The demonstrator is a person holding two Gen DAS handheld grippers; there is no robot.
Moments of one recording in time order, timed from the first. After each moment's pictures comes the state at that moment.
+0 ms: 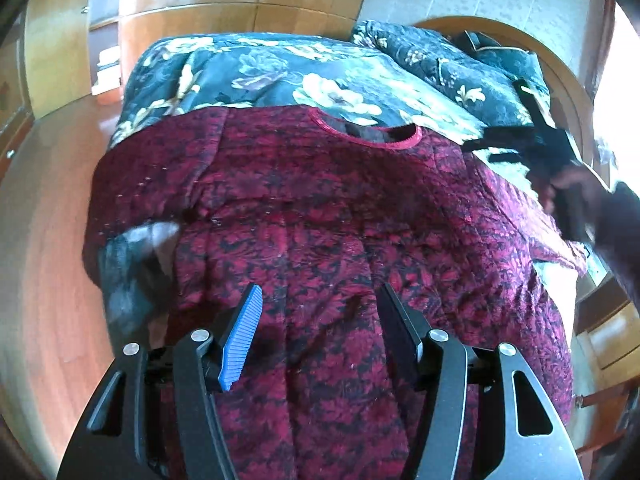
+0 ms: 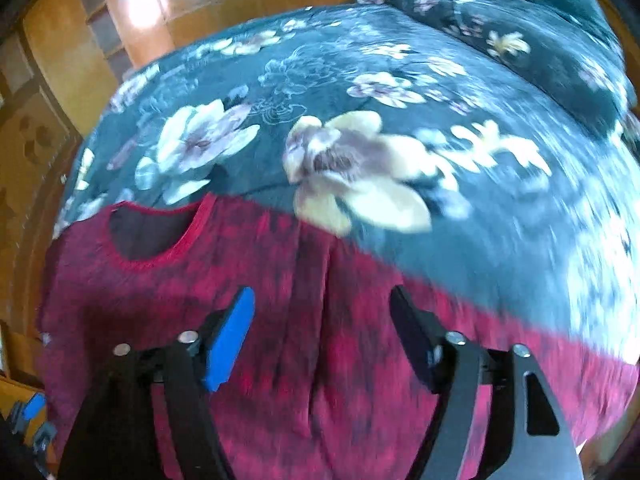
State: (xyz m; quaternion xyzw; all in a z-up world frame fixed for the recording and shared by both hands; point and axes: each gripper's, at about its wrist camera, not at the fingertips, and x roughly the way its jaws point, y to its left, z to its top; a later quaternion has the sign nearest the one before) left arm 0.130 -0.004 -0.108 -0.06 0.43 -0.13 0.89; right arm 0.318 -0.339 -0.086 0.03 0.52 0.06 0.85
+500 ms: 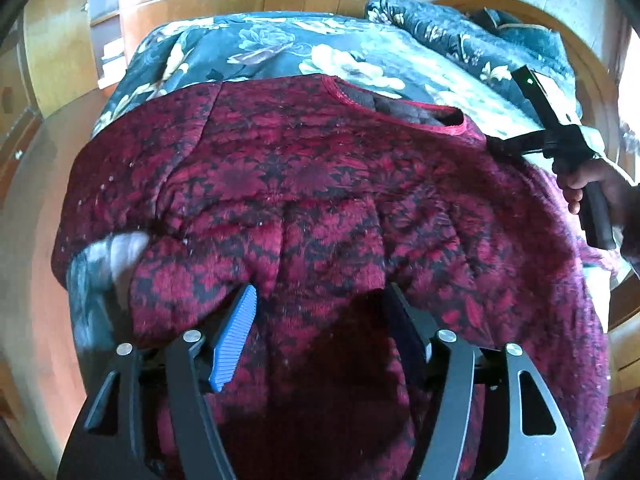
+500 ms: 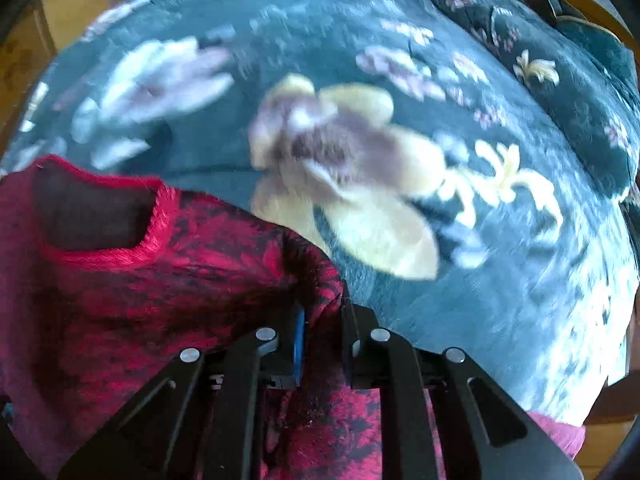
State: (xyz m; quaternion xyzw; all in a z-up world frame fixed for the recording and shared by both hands) left arm 0.183 -0.028 -0.141 -0.03 0.46 -0.09 0.88; right arm 0.348 -0.328 -0.142 -0.10 0.54 -0.01 0.83
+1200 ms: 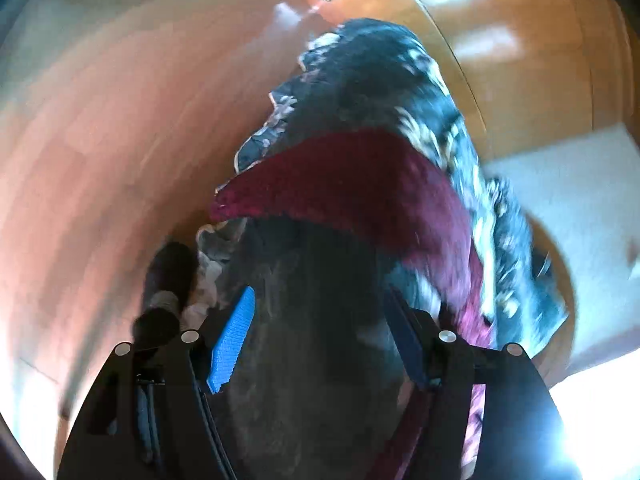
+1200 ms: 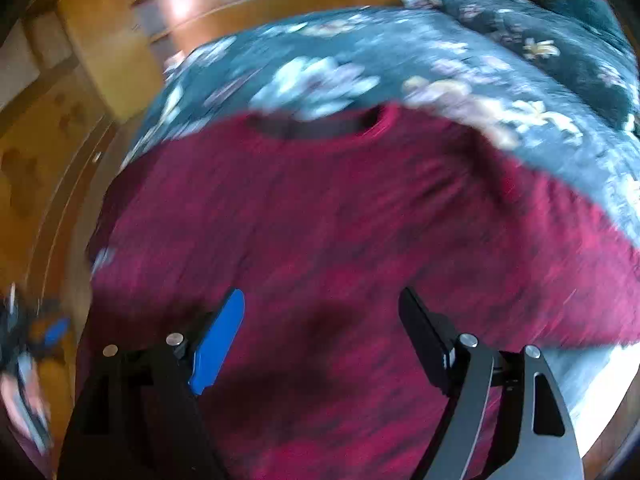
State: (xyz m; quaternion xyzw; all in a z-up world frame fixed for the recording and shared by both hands) left arm 0.107 0.269 -0.191 -0.50 0.40 0.04 0.77; right arm 0.153 -0.200 -0.100 0.04 0.49 0.11 0.86
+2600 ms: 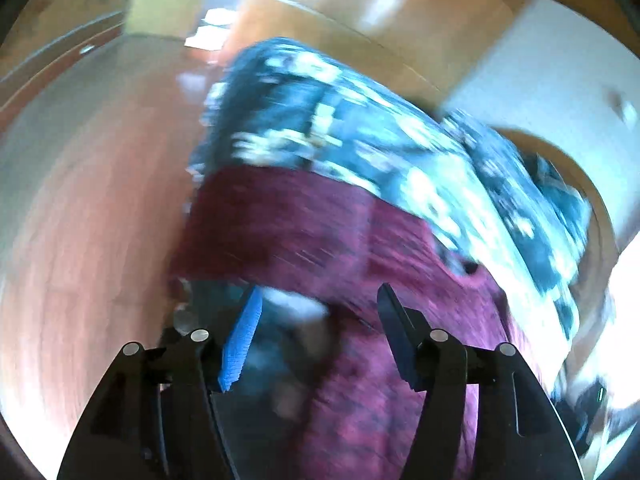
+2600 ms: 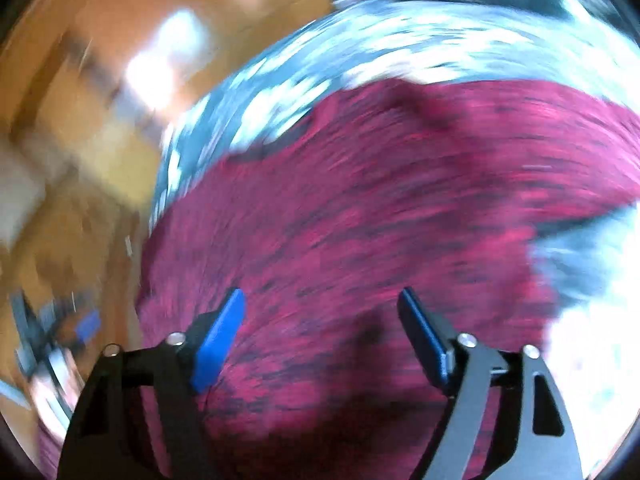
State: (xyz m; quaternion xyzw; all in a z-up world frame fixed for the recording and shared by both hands) left arm 0.136 0.124 -0.063 -0.25 0.38 -0.03 0.89; right arm 0.108 -0.346 -0.097 0.33 0.41 0.04 0.85
